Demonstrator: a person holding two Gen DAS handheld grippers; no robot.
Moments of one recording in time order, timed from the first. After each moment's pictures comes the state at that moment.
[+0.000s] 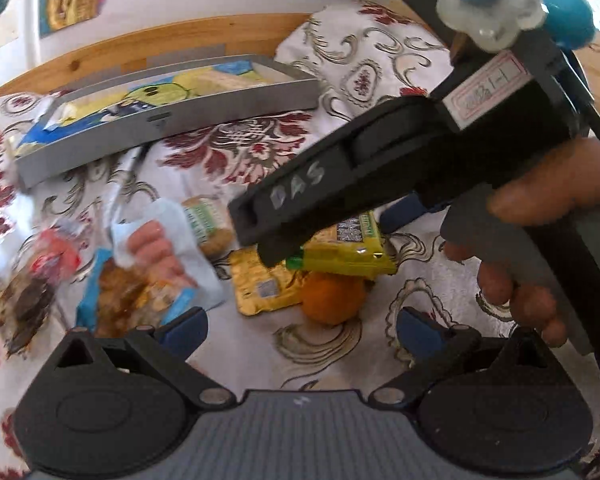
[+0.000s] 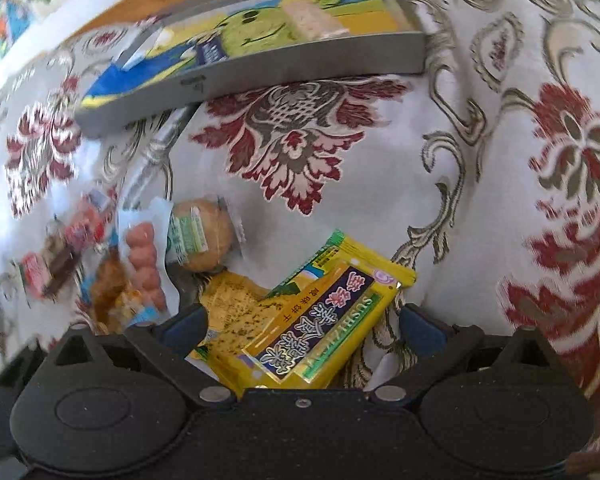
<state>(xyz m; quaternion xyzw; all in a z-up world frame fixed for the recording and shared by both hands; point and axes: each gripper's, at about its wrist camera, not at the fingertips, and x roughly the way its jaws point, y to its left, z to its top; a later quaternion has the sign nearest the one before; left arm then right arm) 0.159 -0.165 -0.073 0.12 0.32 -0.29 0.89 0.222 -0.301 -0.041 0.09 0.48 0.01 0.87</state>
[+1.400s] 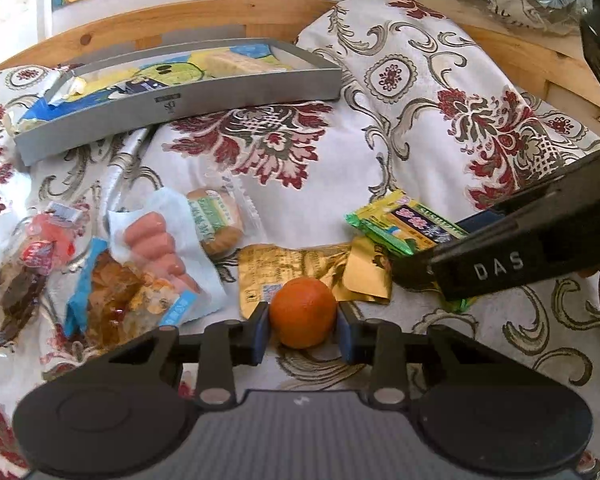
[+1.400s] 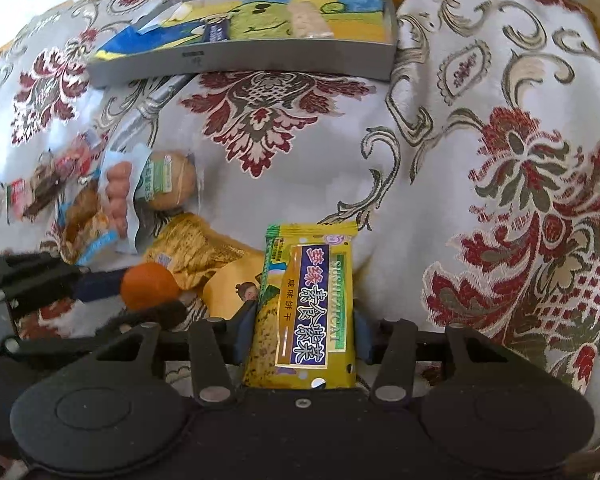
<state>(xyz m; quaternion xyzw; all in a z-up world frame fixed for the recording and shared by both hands) 0.181 -0.168 -0.076 0.10 0.35 -0.26 0.89 0.181 -0.328 -0.029 -0.01 0.48 0.02 0.88</state>
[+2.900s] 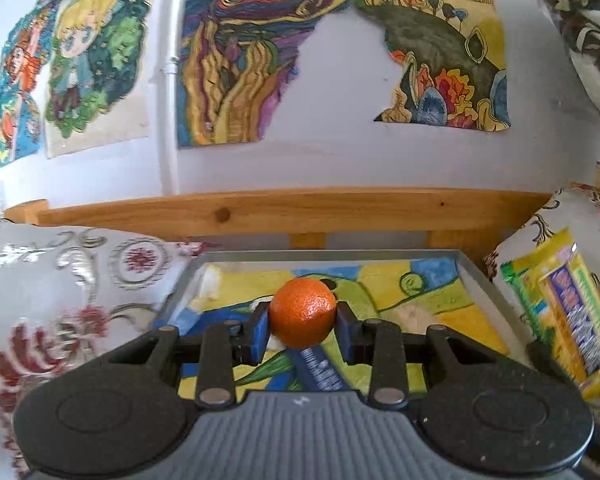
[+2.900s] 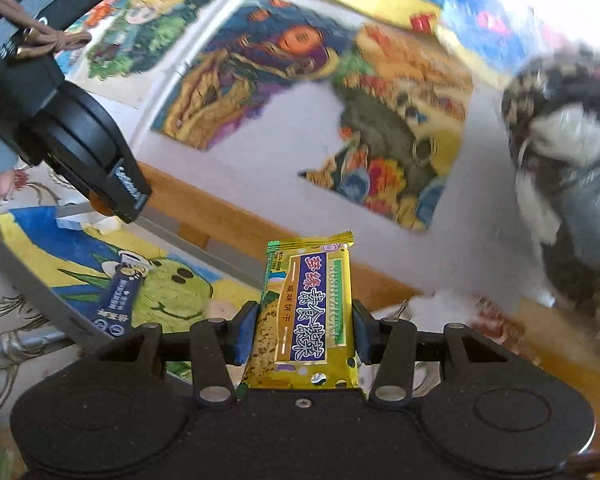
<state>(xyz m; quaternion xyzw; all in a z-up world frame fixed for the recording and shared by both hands) 0.365 -0.183 0.046 0.03 0.18 -0.06 0.98 0.295 -0.306 0.006 -0.20 0.07 -0.08 0.98</state>
